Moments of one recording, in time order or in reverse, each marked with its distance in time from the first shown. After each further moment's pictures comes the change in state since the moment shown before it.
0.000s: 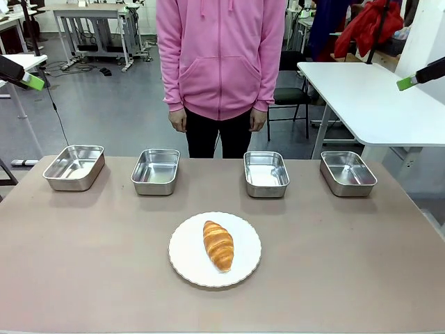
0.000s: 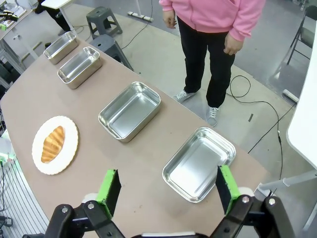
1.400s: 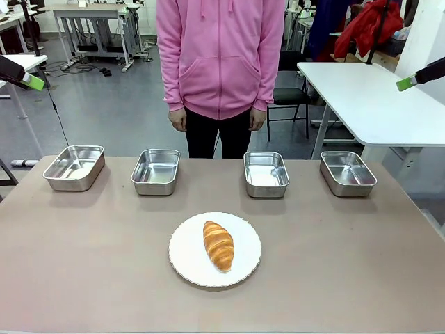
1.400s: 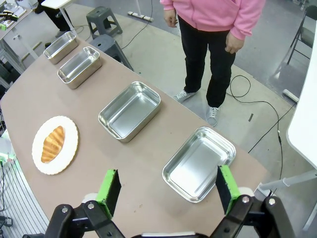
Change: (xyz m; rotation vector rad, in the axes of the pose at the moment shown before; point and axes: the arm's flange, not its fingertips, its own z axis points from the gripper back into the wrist) left arm 0.000 0.000 0.000 0.000 0.000 0.000; right arm 0.000 0.000 0.000 0.000 0.001 -0.001
